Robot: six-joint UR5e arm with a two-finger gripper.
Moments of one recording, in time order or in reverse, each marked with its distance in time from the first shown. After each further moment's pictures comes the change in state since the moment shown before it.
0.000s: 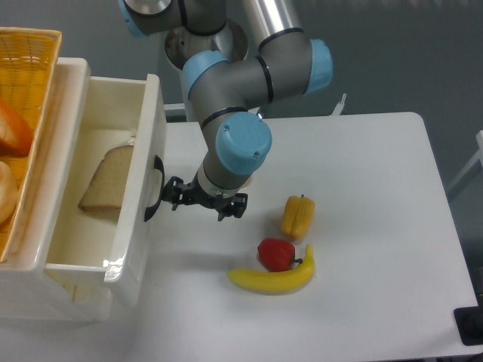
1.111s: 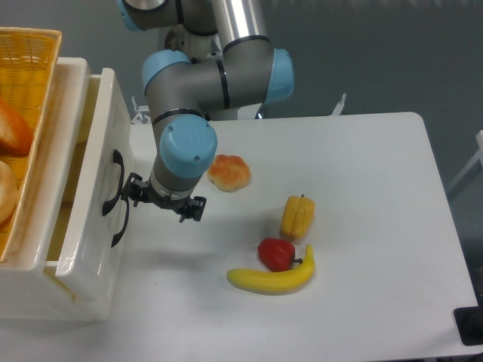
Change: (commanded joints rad) arm -0.112 0.000 0.000 0.002 0.000 -0.005
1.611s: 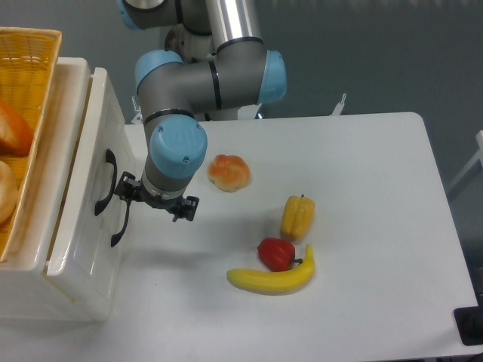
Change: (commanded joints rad) arm -0.006 0.000 -0.003 0.000 -0.002 -0.002
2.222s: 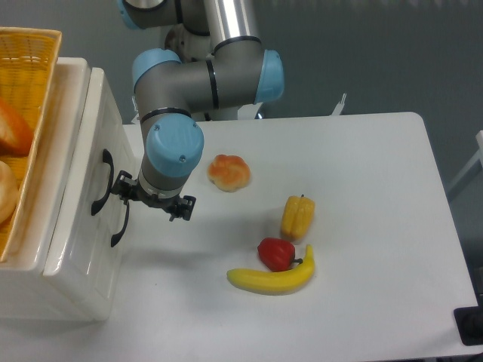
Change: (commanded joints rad) arm -0.005 0.003 0.002 -0.002 -0.006 -0.002
